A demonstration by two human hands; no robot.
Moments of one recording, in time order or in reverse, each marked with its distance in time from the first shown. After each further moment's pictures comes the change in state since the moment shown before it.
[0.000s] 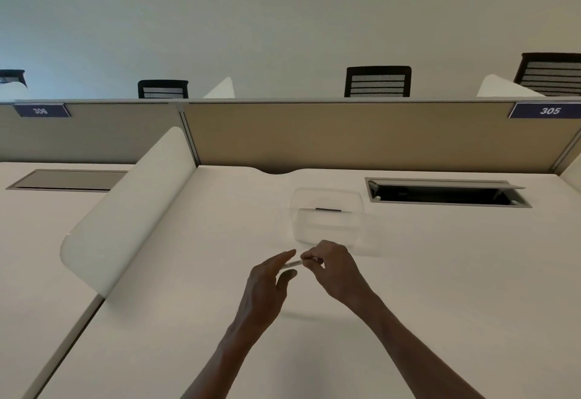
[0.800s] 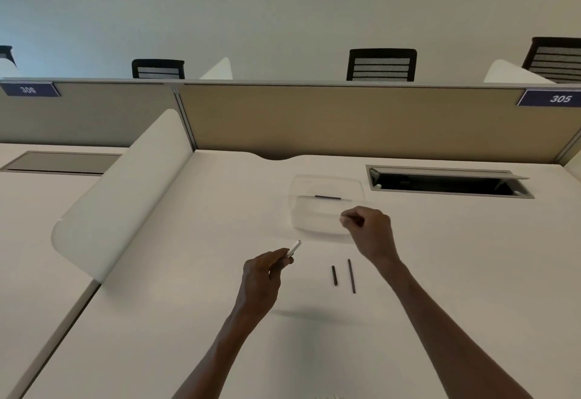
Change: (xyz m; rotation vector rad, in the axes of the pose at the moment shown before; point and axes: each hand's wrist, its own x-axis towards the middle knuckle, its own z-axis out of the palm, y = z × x) left_hand -0.001 -0.019 0.012 -0.115 0.020 -0.112; right_hand 0.028 0.047 -0.046 0.083 0.295 0.174
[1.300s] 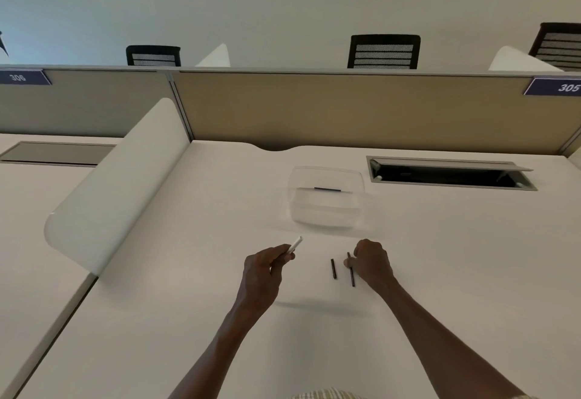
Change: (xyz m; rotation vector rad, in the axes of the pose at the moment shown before) left_hand -0.001 -0.002 0.007 -0.037 -0.025 -0.051; right_hand -0.027 0.077 0.038 -0.398 -0.313 0.394
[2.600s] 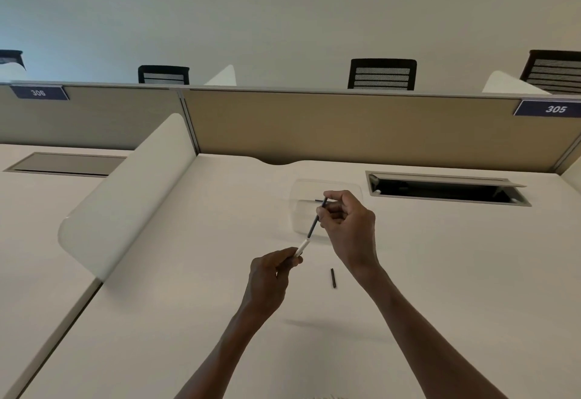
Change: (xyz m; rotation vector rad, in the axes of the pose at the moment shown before) left_hand -0.003 0.022 -0.001 -0.098 0.004 0.005; right_hand -0.077 -0.115 -0.080 0.707 0.399 -0.522
